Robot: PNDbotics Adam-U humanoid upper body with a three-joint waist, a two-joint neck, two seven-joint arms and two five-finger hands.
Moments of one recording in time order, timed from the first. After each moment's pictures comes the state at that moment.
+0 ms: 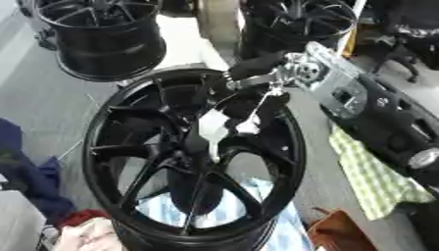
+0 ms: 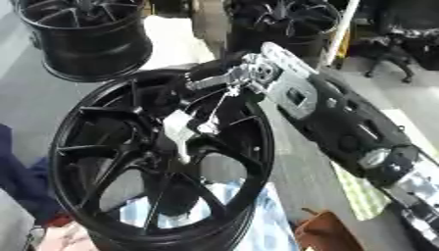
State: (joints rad) left arm -0.04 0.17 0.27 -1.73 -0.01 -0.02 -0.59; right arm -0.82 -0.53 0.53 -1.44 0.38 -0.32 0.84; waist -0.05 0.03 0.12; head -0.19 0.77
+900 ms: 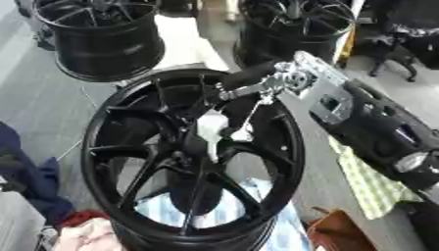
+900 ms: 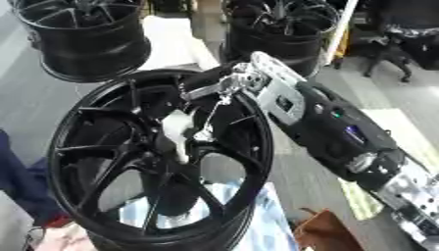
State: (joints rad) left arm -0.05 0.16 0.27 -1.73 -0.01 -0.02 -0.60; right arm -0.82 -0.49 0.54 -1.41 0.42 -0.32 0.85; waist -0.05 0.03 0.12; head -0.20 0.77
